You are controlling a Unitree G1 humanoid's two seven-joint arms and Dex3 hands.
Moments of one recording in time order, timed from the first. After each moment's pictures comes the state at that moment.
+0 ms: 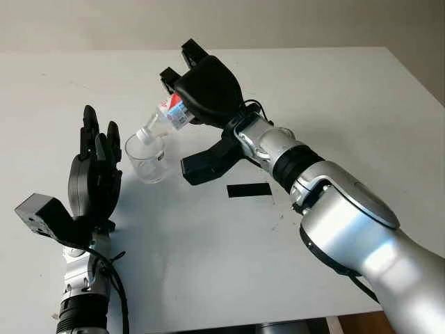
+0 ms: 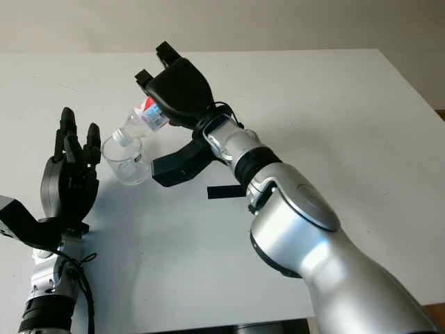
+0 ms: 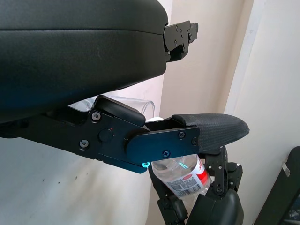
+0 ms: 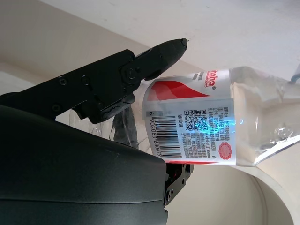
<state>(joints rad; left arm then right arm) -0.28 0.15 0.30 0.36 -0.36 -0.31 -0.28 -1.34 -0.09 0.83 1.33 -1.04 -0.12 -0.67</state>
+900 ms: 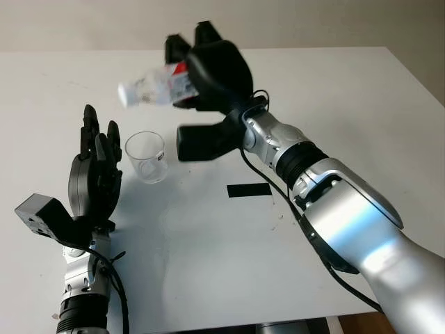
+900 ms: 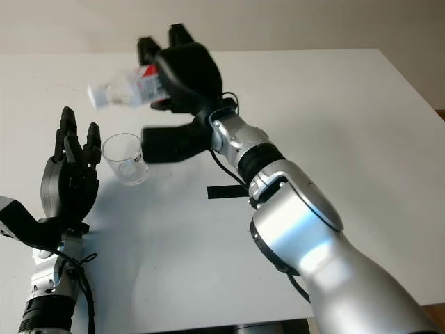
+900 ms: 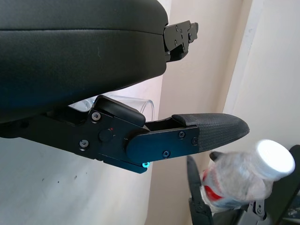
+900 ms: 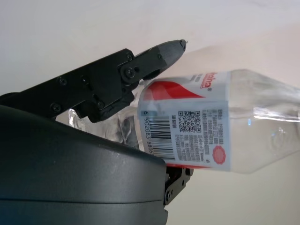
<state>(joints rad) -0.28 0.15 0.30 0.36 -0.36 -0.31 -0.29 -1.31 -0.09 0.44 1.32 -0.58 -0.35 -0.54</state>
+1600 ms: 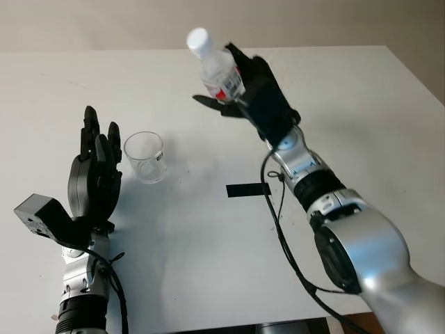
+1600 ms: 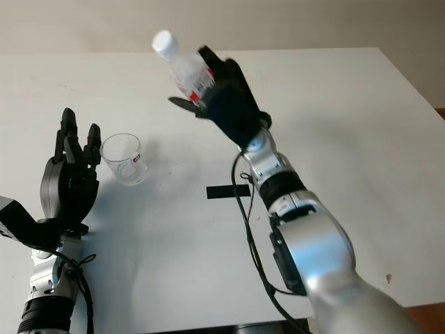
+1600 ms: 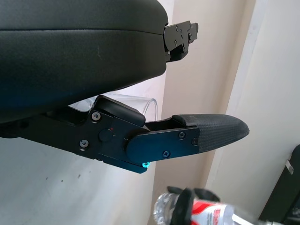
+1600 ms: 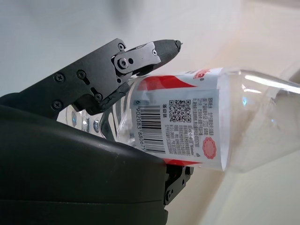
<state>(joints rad) -0.27 0.15 0.30 0.35 -0.36 -0.30 -0.30 -0.98 -0.14 0.09 1.03 -0.12 -0.41 0.08</state>
